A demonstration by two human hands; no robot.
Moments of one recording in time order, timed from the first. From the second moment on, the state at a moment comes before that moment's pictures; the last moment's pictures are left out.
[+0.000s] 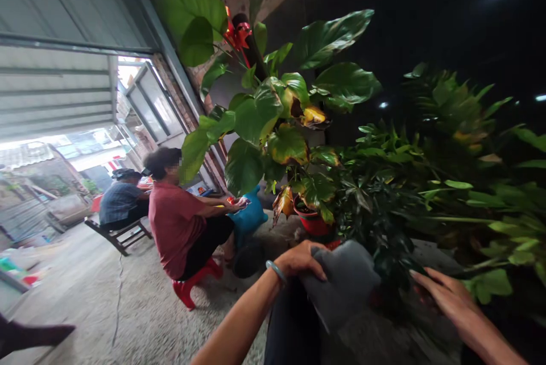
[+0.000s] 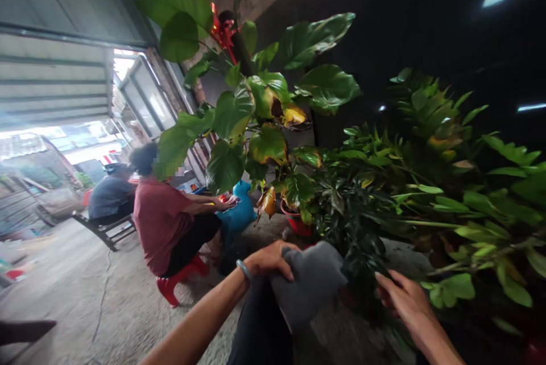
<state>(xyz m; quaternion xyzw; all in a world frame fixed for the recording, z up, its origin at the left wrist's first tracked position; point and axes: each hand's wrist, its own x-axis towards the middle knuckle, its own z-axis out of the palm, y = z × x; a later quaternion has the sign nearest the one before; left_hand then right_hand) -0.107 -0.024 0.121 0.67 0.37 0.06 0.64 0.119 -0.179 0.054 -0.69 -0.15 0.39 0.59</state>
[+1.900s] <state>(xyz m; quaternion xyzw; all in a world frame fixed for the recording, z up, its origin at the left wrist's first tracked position) -0.066 -0.044 0.156 0.65 0.27 0.00 0.71 0.123 -0.175 0.004 -0.69 -0.32 0.44 0.48</state>
